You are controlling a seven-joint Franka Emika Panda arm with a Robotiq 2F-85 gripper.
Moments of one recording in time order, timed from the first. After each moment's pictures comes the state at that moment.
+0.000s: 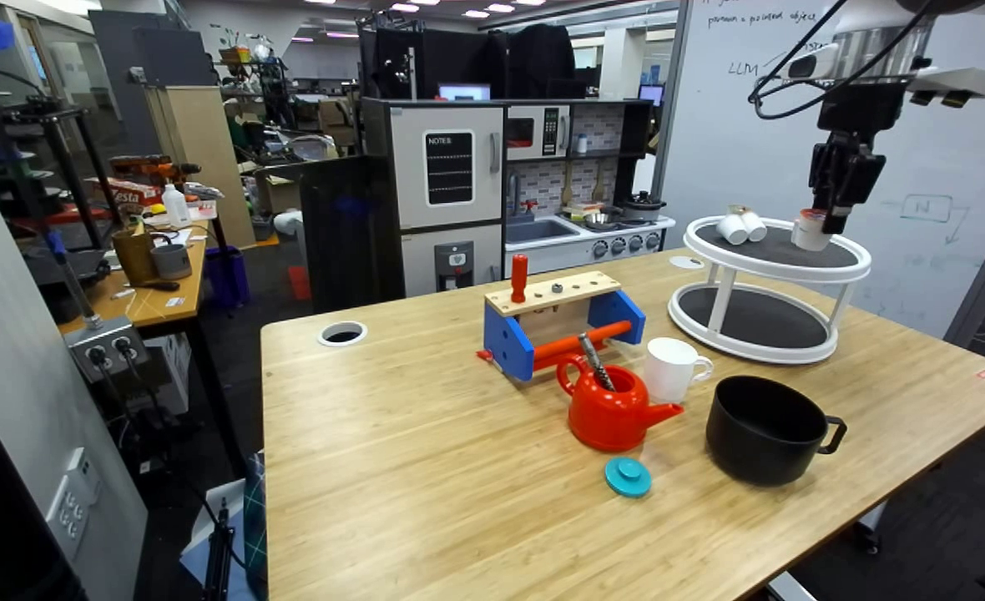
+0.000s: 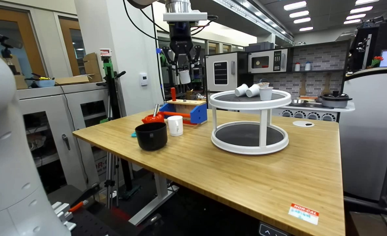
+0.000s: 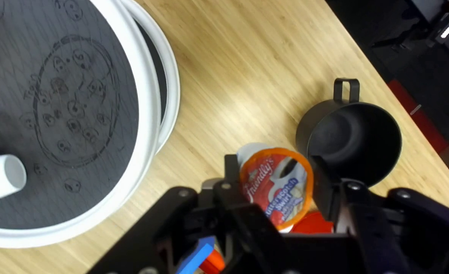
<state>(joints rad) 0.00 -0.11 -0.04 -2.06 -0.06 1.92 -0.81</state>
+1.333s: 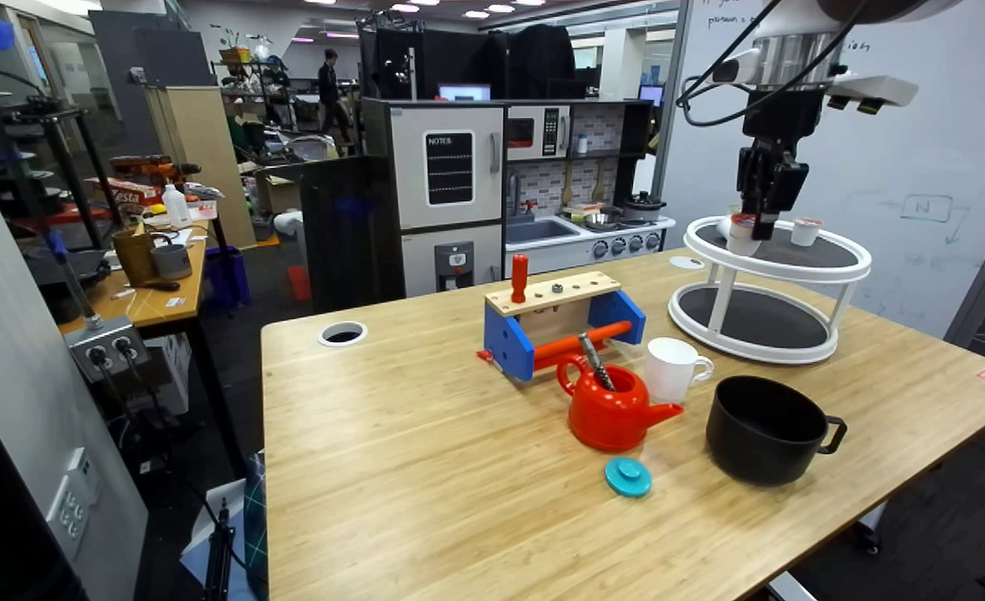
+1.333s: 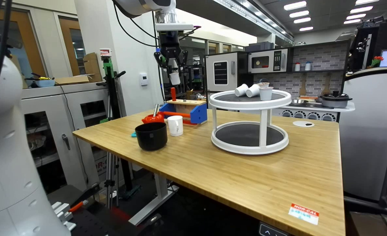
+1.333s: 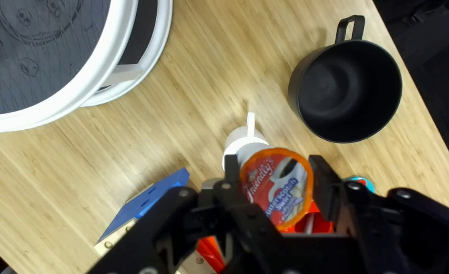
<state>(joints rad) 0.07 0.02 0.05 -1.93 -0.07 1.94 -0.77</state>
